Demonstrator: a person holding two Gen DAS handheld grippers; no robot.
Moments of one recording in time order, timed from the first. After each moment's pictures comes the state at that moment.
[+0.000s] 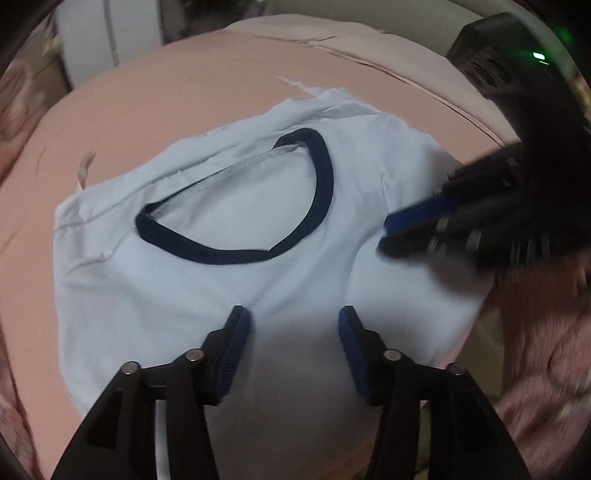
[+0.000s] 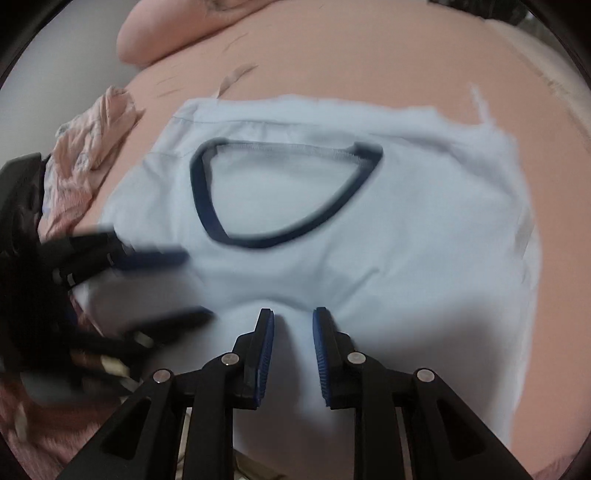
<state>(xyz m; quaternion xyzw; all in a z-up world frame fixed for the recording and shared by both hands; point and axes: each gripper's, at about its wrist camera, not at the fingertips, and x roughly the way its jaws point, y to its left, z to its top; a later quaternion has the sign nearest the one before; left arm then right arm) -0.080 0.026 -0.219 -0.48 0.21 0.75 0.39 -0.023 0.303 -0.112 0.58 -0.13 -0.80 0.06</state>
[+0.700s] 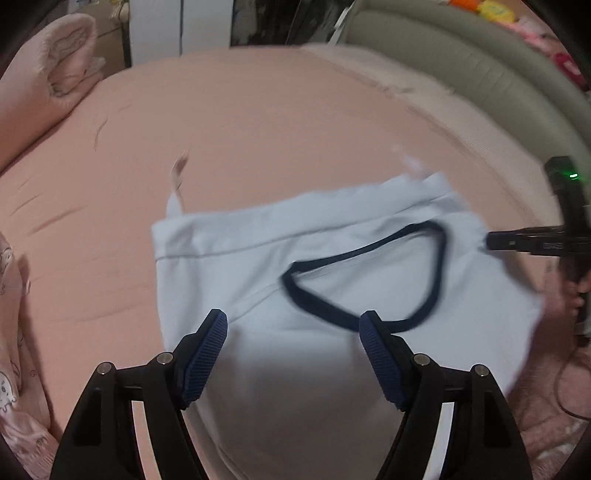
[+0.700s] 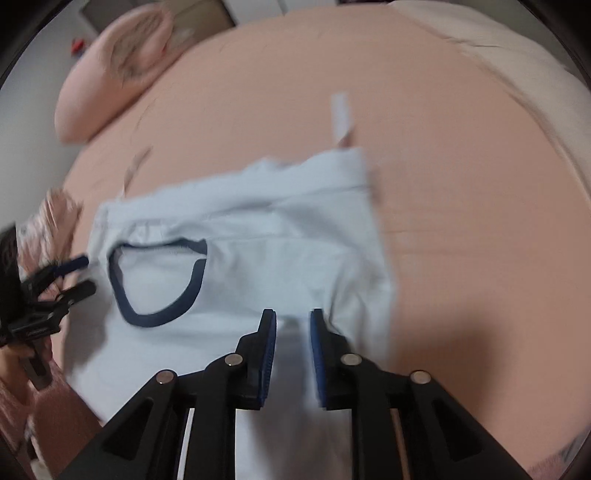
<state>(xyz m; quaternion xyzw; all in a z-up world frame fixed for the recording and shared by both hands) -0.152 0.006 -0.195 -0.46 0.12 0.81 0.35 -0.011 0.418 -0.088 0.53 -0.22 -0.82 -0.07</state>
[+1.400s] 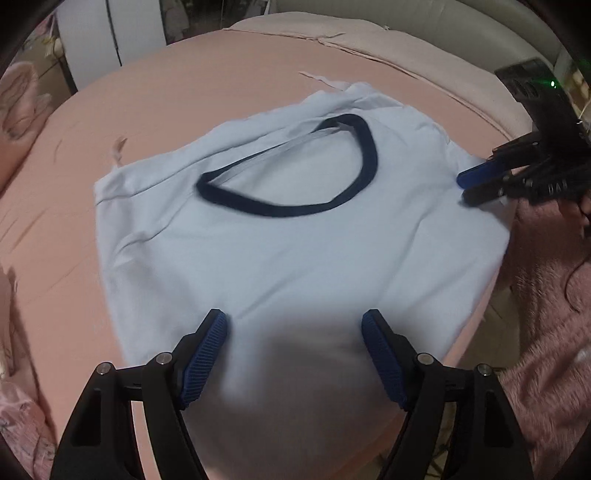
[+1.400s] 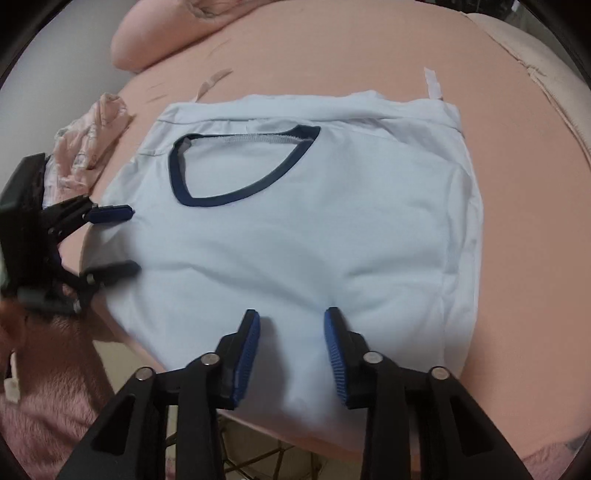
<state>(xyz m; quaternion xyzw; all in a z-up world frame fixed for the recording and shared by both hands) -0.088 0.008 -0.219 -0.49 0.20 0.76 0.37 0.023 0.341 -0.107 0.57 -0.14 -0.81 0.03</state>
